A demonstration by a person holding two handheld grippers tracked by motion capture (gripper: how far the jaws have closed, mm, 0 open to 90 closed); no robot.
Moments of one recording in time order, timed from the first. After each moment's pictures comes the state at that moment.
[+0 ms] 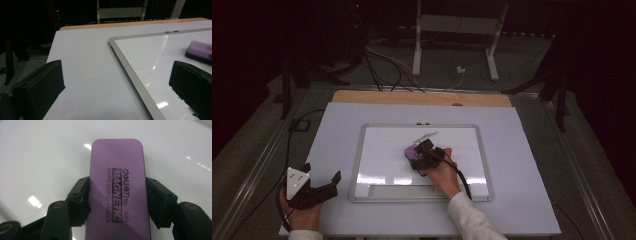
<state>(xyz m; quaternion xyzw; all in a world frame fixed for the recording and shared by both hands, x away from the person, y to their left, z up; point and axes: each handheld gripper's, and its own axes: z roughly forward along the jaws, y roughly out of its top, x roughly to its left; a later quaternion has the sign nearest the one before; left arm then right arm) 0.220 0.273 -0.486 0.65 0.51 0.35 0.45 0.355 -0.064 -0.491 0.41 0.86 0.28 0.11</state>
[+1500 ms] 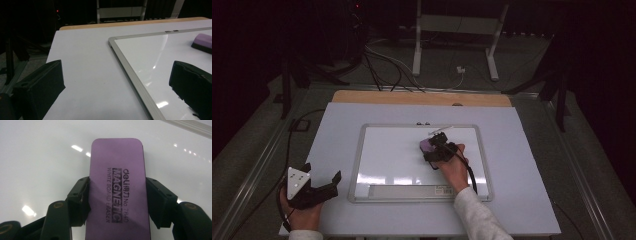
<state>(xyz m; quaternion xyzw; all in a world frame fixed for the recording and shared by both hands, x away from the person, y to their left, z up) 0.221 0.272 -0.486 0.65 0.51 0.35 0.44 0.376 -0.100 -0.490 0.47 0.83 0.26 0.13</state>
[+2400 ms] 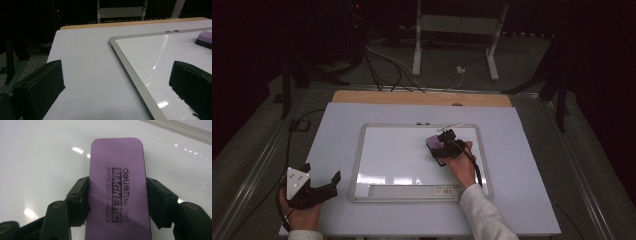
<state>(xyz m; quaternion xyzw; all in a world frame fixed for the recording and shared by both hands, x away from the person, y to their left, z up) 0.220 0.274 -0.487 0.65 0.51 0.35 0.44 0.392 -0.133 -0.493 0.49 0.82 0.27 0.13</state>
